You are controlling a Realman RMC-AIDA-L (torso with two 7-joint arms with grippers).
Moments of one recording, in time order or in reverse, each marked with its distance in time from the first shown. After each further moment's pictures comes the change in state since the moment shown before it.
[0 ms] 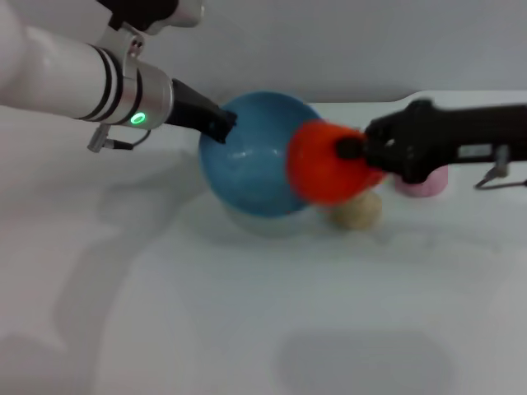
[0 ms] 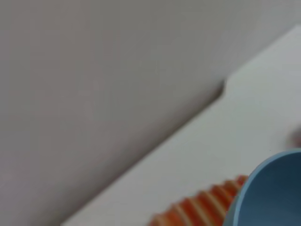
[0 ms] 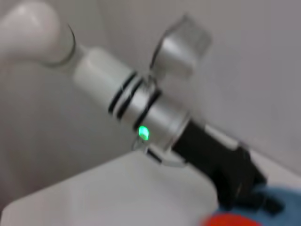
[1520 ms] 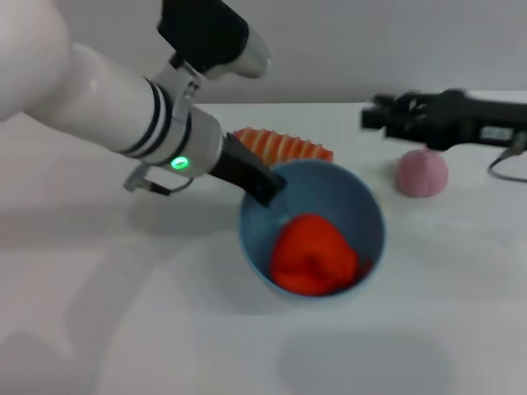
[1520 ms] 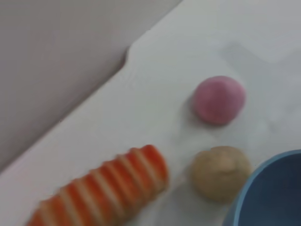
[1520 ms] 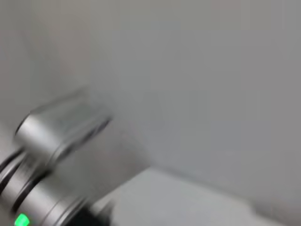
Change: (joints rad) left arm 0.010 -0.008 0.160 0.117 -0.063 0.191 -0.053; right arm 0.048 -0.002 0.261 0.285 -0.002 0.055 -0.113
